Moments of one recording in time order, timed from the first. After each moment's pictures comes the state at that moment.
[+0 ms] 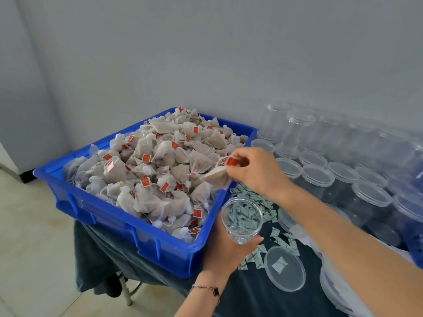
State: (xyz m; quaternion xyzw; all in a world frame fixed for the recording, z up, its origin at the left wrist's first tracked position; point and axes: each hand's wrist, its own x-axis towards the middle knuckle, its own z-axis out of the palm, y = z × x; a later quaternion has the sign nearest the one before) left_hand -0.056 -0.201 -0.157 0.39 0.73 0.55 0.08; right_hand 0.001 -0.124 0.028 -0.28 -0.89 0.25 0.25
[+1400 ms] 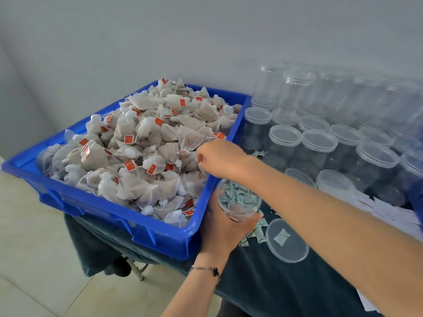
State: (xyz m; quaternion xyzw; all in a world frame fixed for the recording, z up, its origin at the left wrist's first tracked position) left_hand -0.036 -0.198 -0.154 0.39 0.68 0.61 0.12; right_hand -0.057 -0.106 -0.017 -0.28 -0.96 0.04 0.00
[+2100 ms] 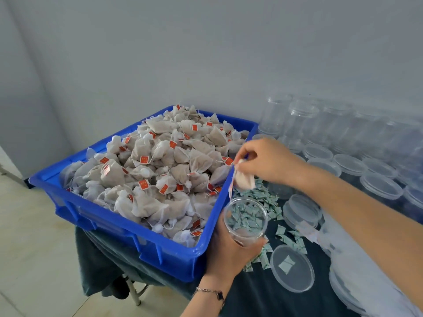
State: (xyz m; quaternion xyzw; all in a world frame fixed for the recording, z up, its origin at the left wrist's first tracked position) left_hand -0.034 -0.206 -0.149 0.39 0.70 0.59 0.13; right_hand 0.008 -0.101 0.047 -0.28 -0.93 0.19 0.13
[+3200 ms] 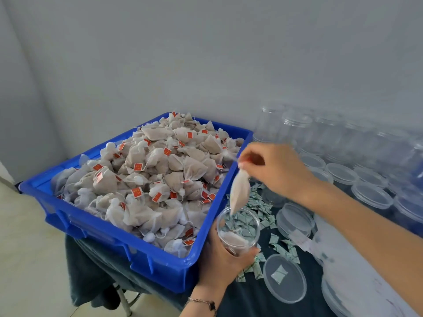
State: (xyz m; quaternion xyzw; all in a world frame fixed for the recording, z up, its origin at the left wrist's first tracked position) left_hand -0.035 -0.199 -0.160 0.40 0.69 0.60 0.10; right_hand 0.031 -0.092 0.046 -0.24 -0.93 0.14 0.25
